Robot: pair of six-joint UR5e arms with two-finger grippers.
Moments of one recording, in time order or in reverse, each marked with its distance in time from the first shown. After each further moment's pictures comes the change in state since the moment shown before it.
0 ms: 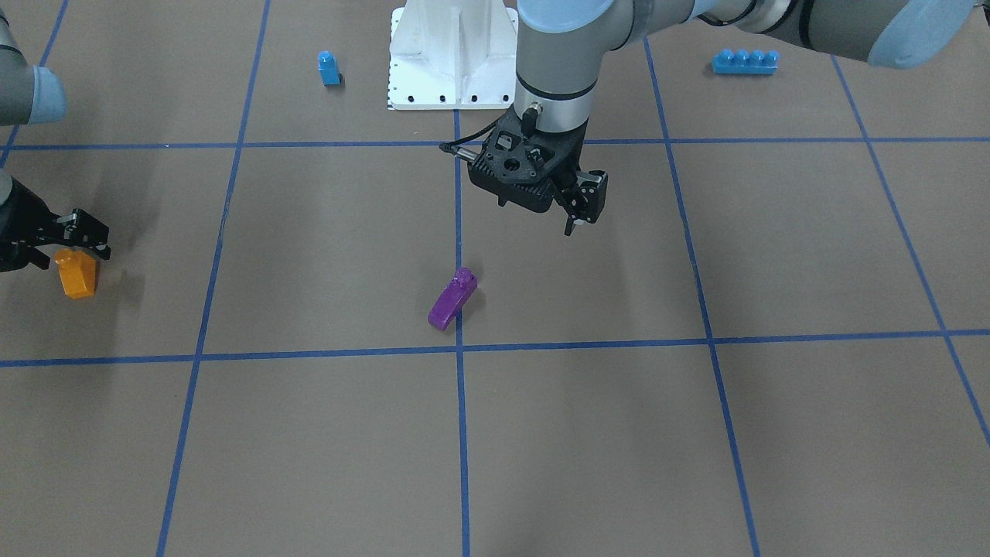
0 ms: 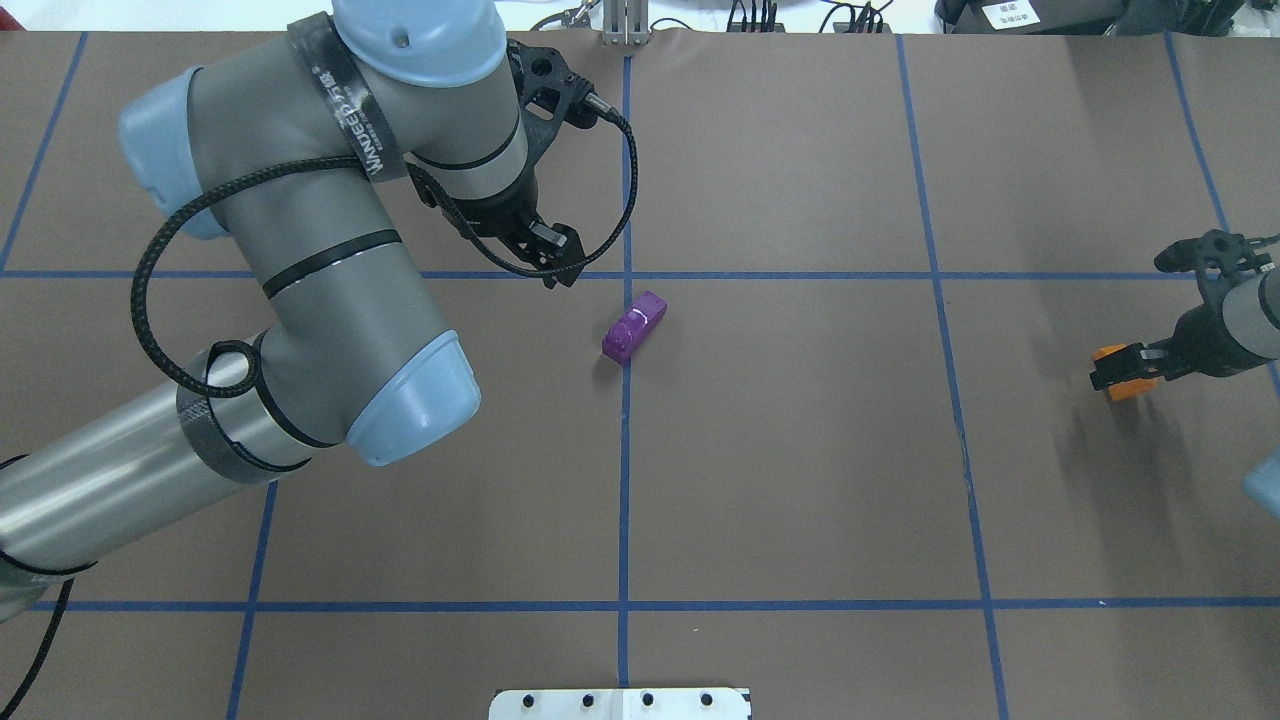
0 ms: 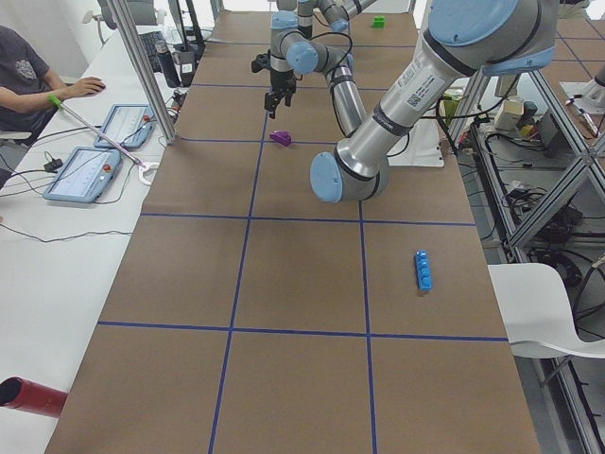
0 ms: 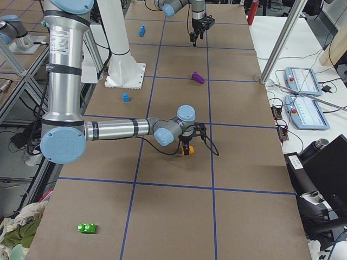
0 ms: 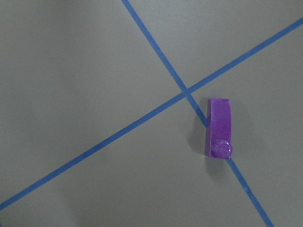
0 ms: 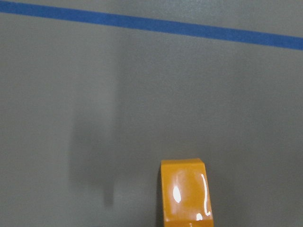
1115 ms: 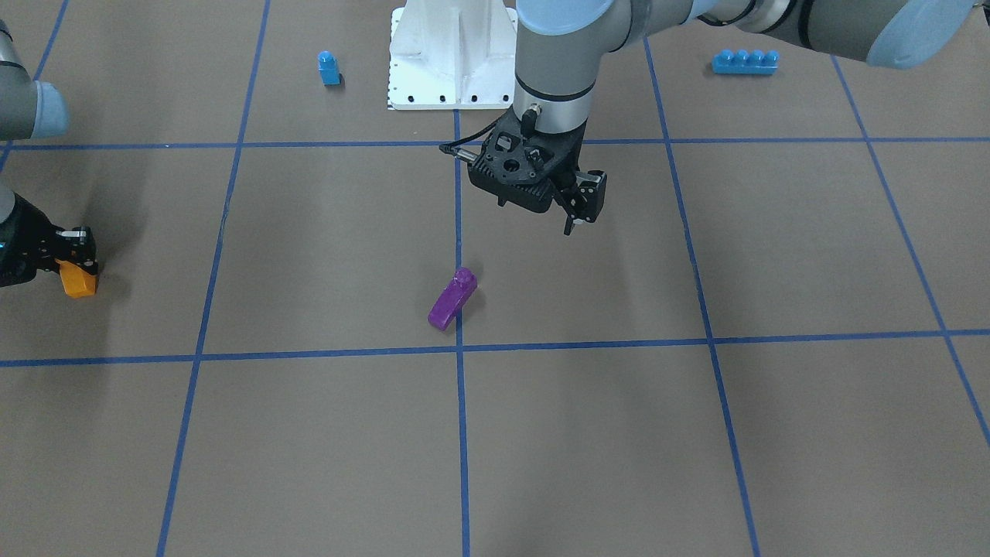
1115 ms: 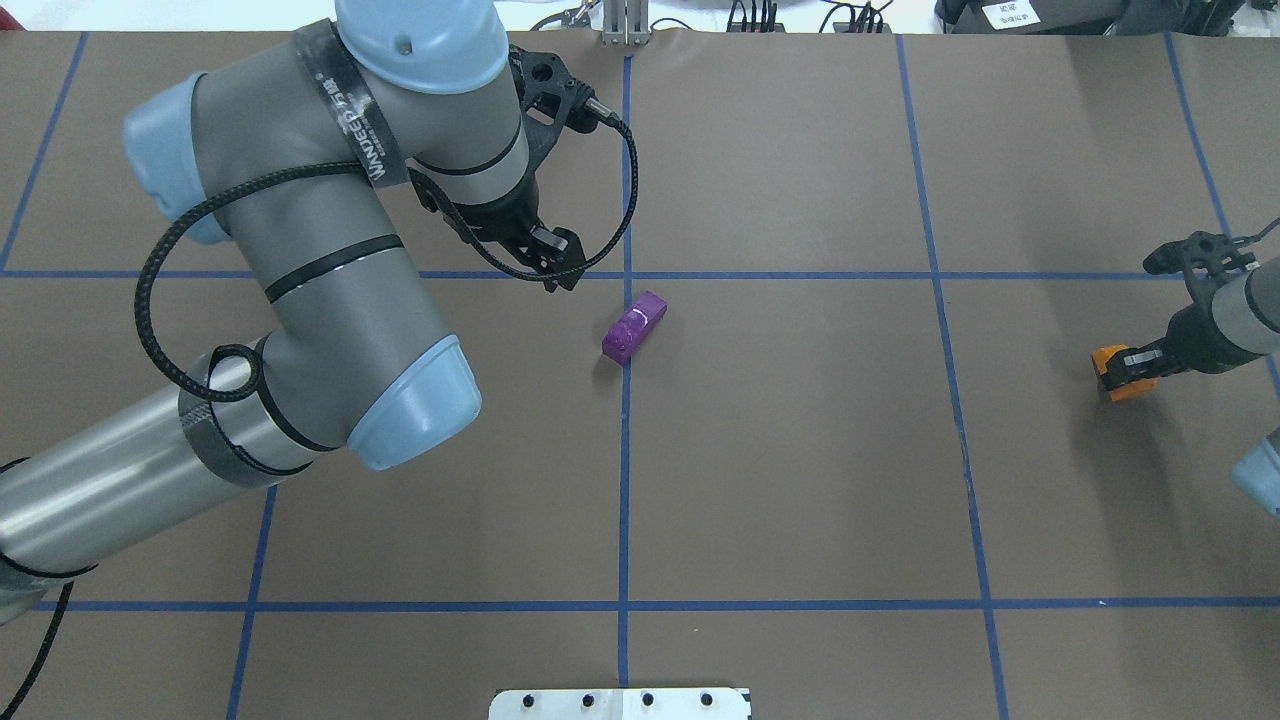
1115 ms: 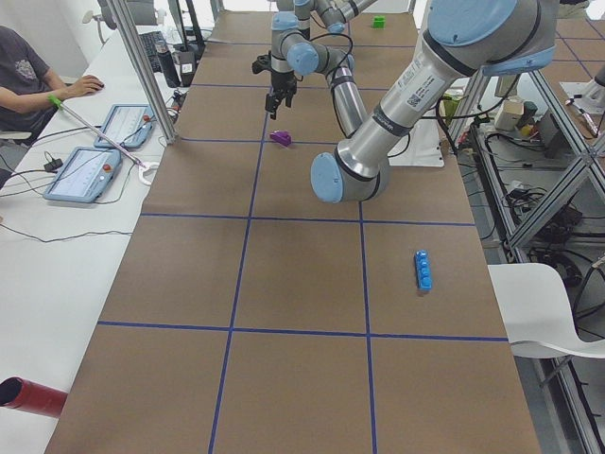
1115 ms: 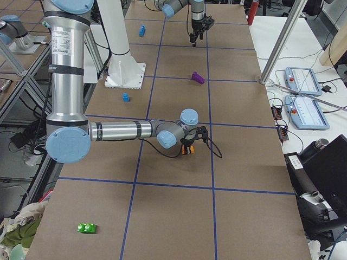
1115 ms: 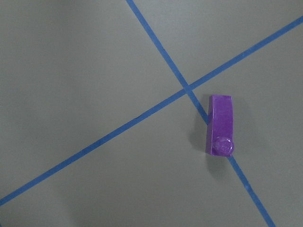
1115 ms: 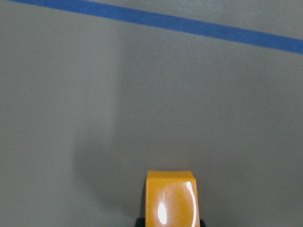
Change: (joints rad) left arm 0.004 0.002 0.000 -0.001 0.001 -0.010; right arm 0.017 0.027 -0.046 -0.011 0.021 -0.076
